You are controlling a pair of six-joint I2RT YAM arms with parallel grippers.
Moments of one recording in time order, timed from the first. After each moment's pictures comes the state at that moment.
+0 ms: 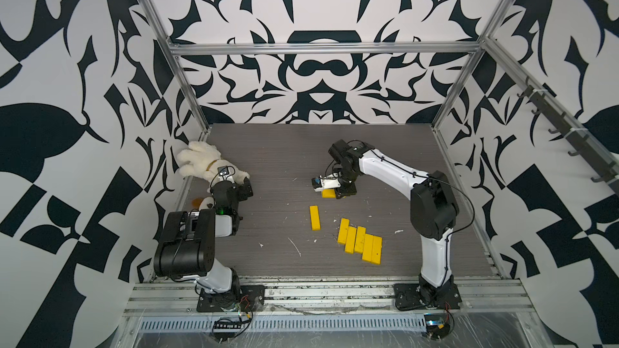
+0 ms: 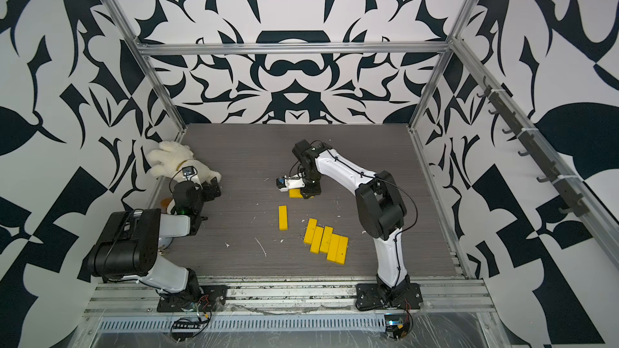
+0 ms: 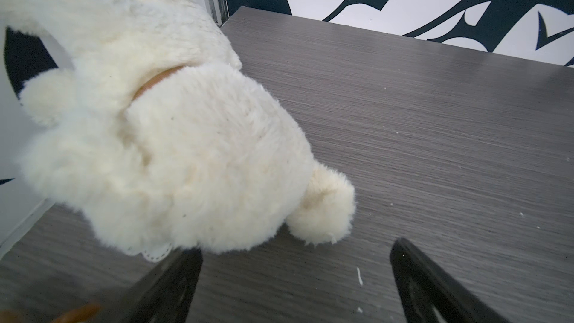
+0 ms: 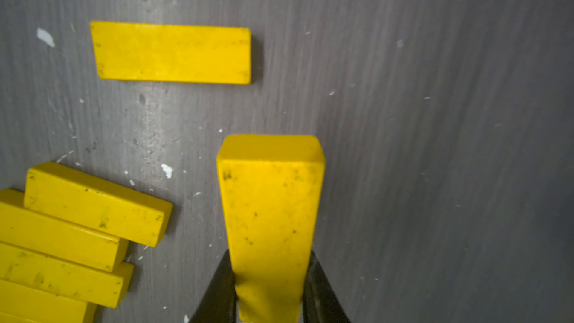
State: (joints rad) left arm 0.05 1.55 0.37 0.78 -0.09 -0.12; right arm 0.62 2.00 1.63 -1.04 -0.16 -1.07
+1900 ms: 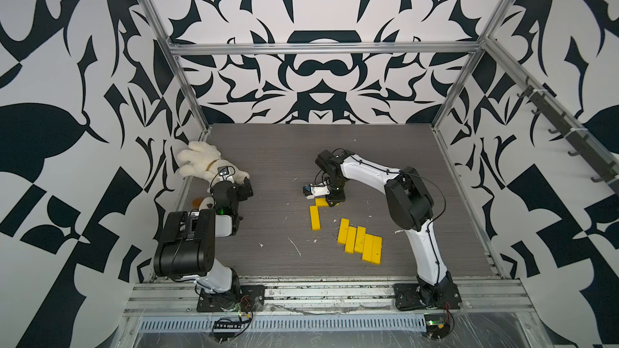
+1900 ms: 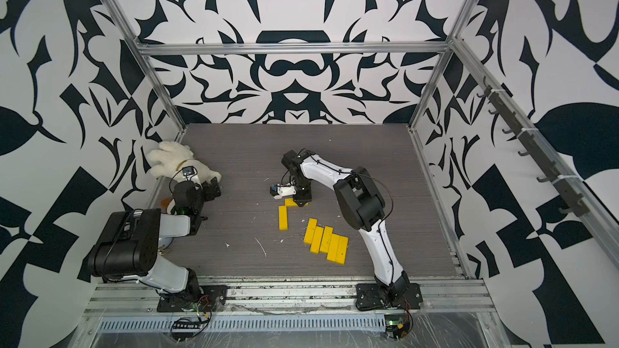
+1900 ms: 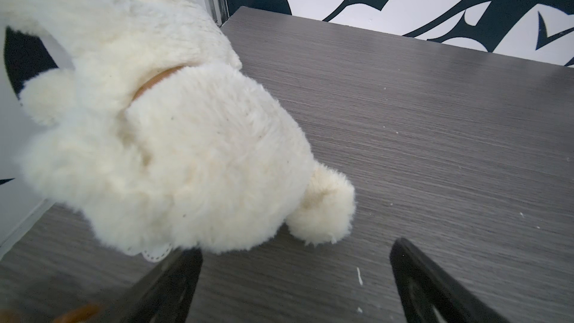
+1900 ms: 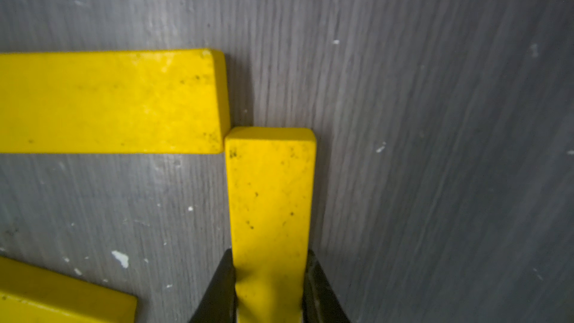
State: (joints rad) left arm 0.05 1.55 0.37 0.78 -0.09 -0.12; right arm 0.68 2.21 1.73 -1.03 -0.11 -0.97
